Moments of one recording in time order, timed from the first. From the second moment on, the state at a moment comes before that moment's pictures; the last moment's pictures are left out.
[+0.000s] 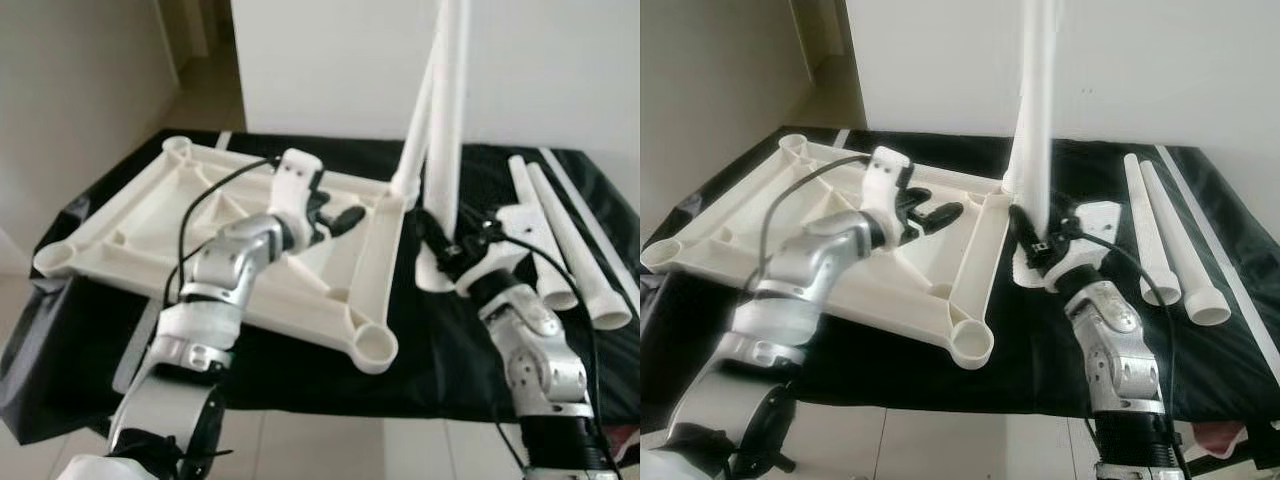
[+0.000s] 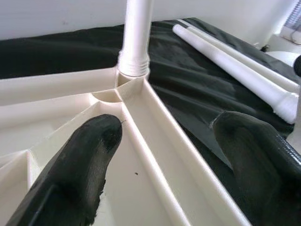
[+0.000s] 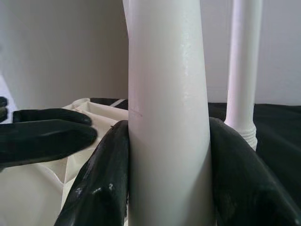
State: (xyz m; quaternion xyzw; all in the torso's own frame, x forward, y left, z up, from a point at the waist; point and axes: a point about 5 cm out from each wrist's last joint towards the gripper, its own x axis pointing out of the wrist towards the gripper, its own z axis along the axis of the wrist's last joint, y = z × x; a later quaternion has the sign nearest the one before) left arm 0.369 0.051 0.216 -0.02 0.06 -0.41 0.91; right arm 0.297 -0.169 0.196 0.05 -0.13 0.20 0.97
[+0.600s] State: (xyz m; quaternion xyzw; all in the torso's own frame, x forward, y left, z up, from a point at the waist) left arm 0.376 0.027 0.250 -0.05 0.02 -0.44 0.90; right arm 0.284 -0.154 0.191 0.03 -0.11 0.28 0.95
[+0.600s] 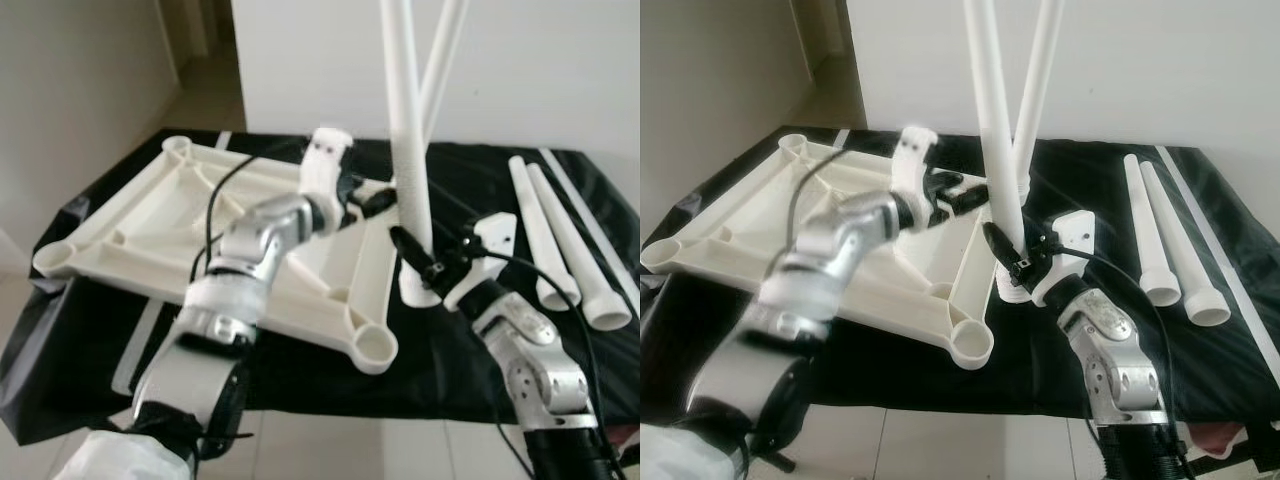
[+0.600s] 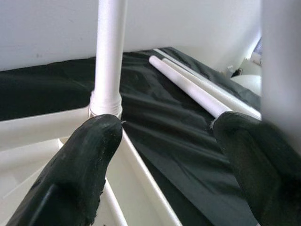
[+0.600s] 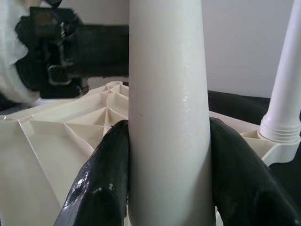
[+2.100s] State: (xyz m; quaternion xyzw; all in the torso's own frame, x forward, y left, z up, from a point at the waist) left arm 0.350 0.000 0.291 -0.09 -0.05 -0.50 0.86; right arm 0.300 -0.137 0.174 0.03 -0.06 0.30 0.95
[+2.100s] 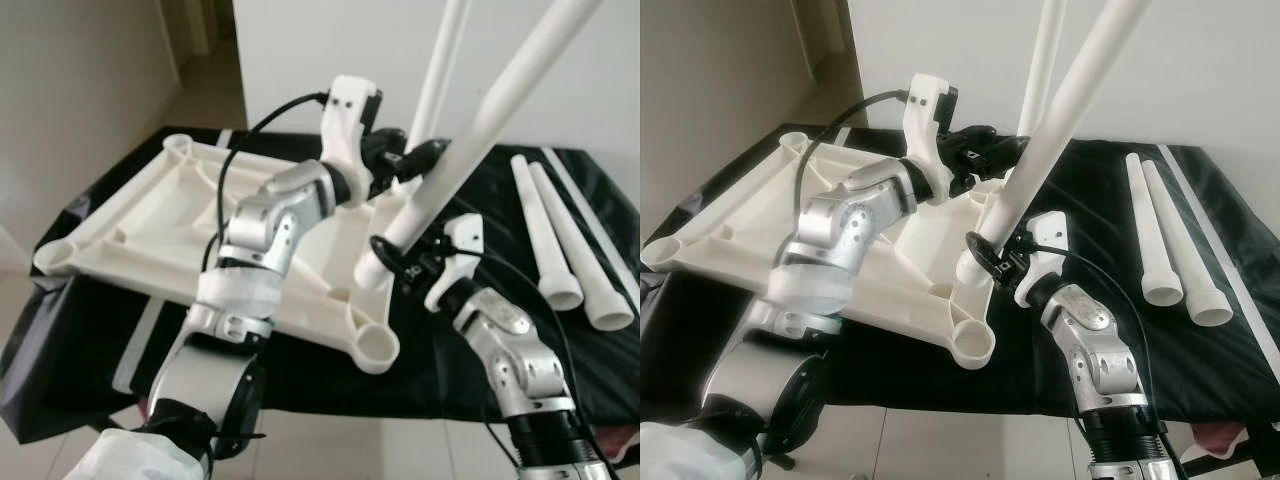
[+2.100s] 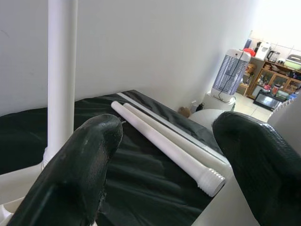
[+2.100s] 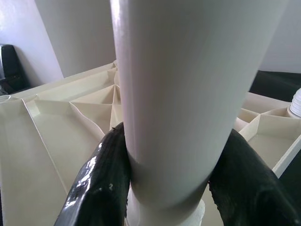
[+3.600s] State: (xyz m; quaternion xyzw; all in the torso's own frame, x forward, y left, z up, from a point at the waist) left arm 0.329 0.074 0.196 0.03 -0.06 -0.45 0.89; right arm 0.303 -0.155 0.186 0.05 -0.09 0.16 0.98
